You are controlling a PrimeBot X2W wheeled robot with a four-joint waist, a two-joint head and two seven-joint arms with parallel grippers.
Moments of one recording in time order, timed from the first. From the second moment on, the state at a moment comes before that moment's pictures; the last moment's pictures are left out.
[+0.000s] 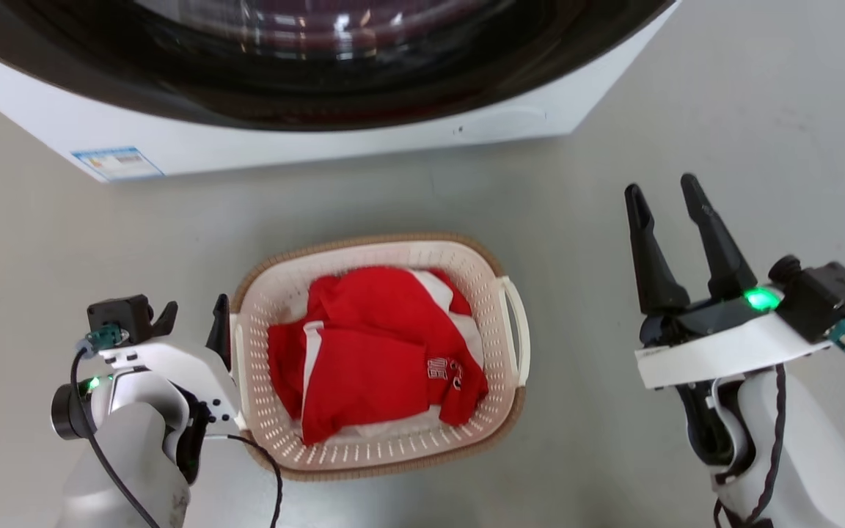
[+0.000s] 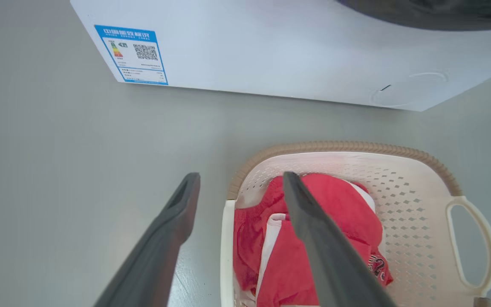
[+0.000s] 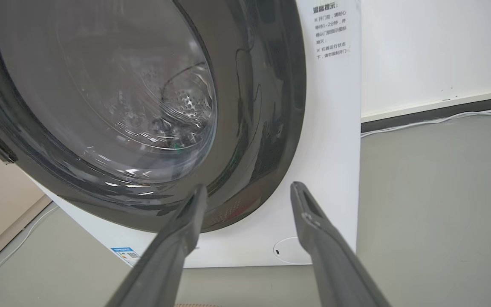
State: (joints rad) left arm -0.62 0.15 -0.10 1.06 -0.36 -0.09 -0.26; right arm -0.36 -0.16 0.17 0.18 0.42 0.12 -0.26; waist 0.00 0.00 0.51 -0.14
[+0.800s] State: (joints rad) left arm -0.21 0.06 -0.02 0.42 -0.24 -0.08 -0.26; right arm -0.21 -0.12 0.09 0.20 0.38 0.12 -0.26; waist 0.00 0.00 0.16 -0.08
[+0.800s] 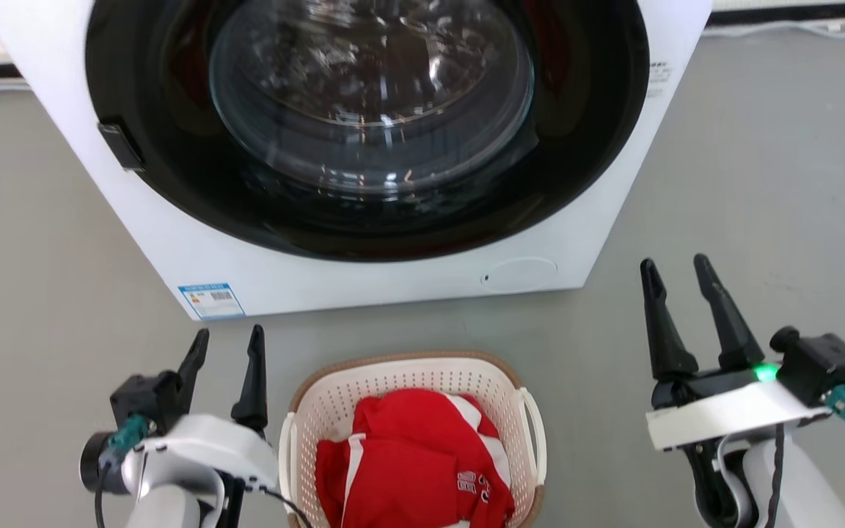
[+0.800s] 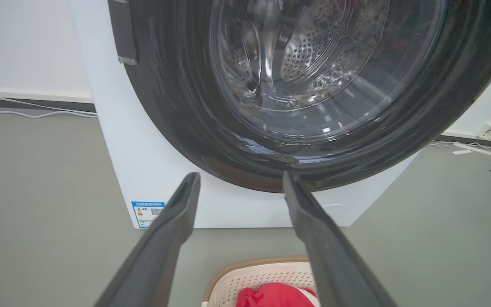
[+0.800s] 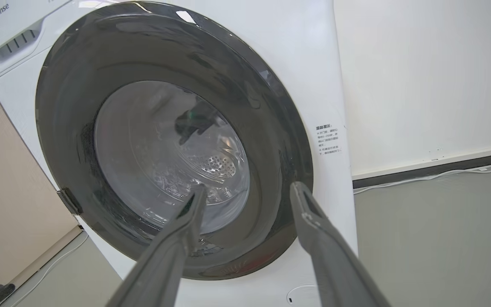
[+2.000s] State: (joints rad) left arm 0.01 0.04 -0.07 0.07 -0.26 0.03 -0.26; right arm -0.10 -0.13 0.03 0.17 0.32 0.12 -0.26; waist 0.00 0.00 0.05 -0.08
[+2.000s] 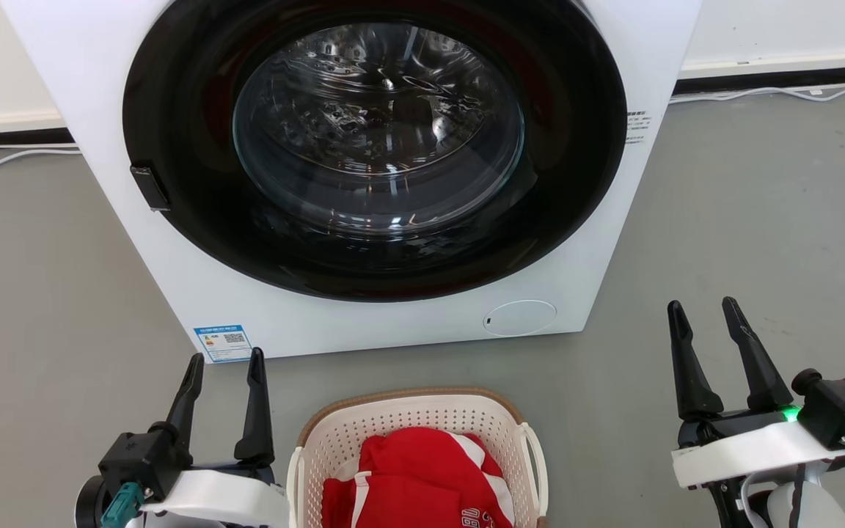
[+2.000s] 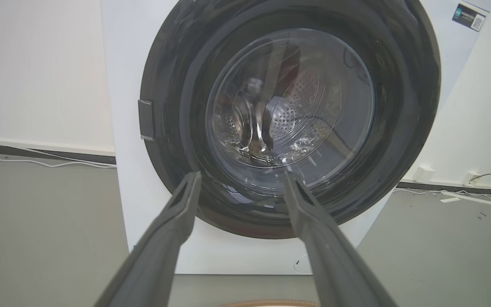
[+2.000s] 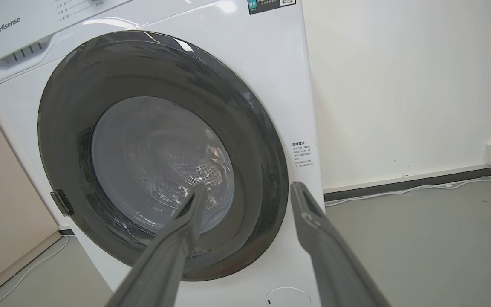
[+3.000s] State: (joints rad) left arm 0.00 0.04 -0.03 0.12 -0.26 -0.01 -0.26; right arm -0.10 -0.13 0.03 0.17 0.32 0.12 -0.26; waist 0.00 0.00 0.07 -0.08
